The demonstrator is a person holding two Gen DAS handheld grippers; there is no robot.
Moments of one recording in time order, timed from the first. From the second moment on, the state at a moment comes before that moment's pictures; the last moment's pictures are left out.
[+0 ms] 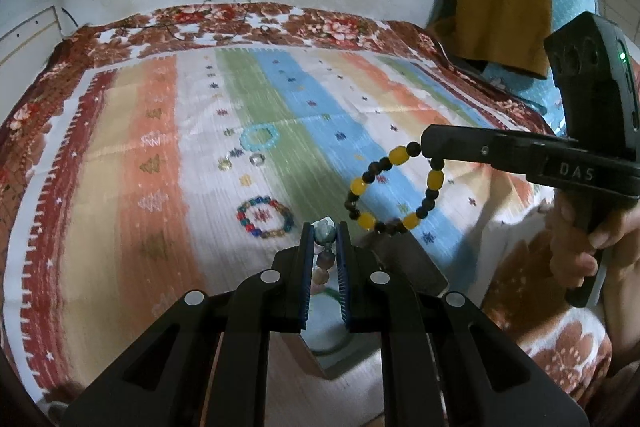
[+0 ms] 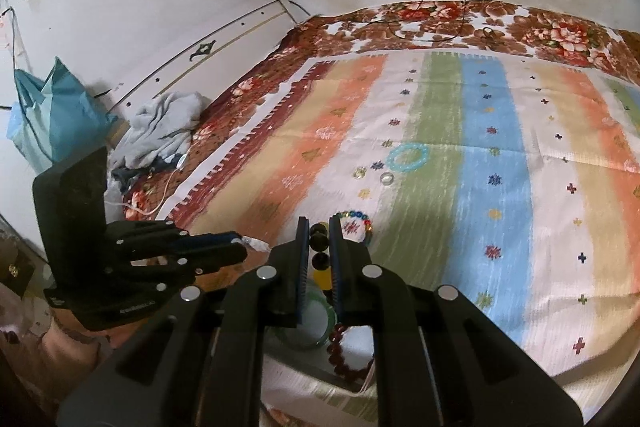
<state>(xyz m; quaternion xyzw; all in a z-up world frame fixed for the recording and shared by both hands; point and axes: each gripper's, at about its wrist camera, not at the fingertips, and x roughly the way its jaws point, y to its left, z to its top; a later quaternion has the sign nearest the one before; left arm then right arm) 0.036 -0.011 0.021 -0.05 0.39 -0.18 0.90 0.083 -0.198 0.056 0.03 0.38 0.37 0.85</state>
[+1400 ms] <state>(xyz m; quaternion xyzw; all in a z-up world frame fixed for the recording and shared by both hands) 0.075 0.008 -0.011 -0.02 0.44 -0.12 0.89 0.108 -0.190 0.028 -0.01 0.42 0.31 0.85</state>
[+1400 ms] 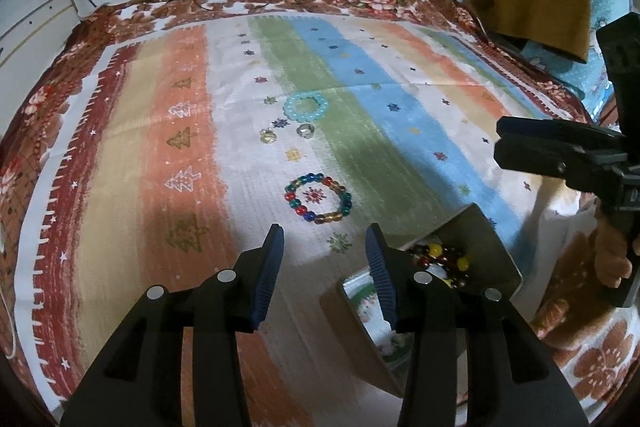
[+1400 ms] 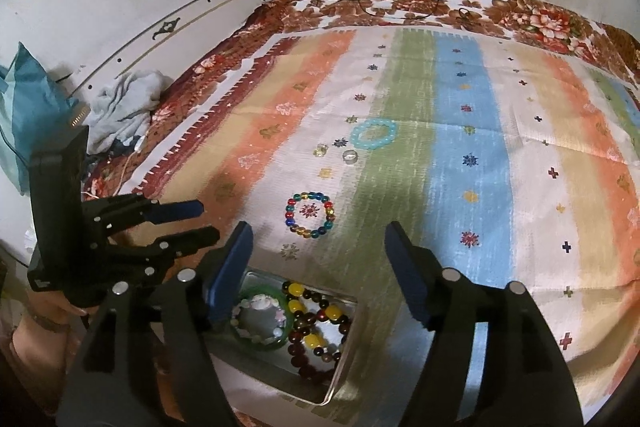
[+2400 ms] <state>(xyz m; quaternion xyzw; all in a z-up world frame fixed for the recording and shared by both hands) 0.169 0.034 -0.032 0.00 0.47 -0.07 0.88 0.189 -0.145 -0.022 -0.08 0.51 0.30 0.81</state>
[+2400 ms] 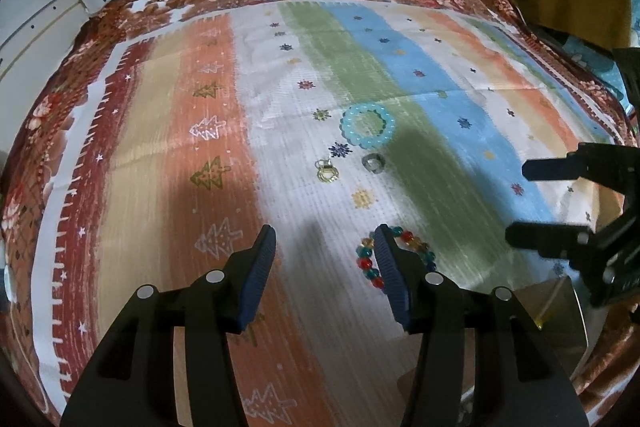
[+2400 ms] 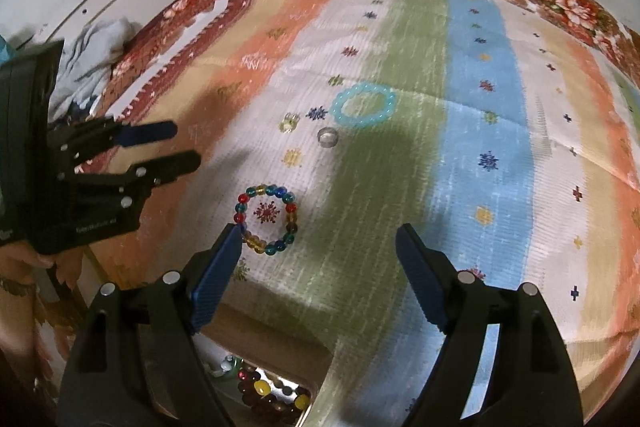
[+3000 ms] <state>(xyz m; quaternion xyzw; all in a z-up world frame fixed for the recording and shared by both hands) 0.229 0.038 -0.064 0.01 0.51 -0.07 0.86 0.209 -0.104 -0.065 -0.15 0.55 0.32 0.76</state>
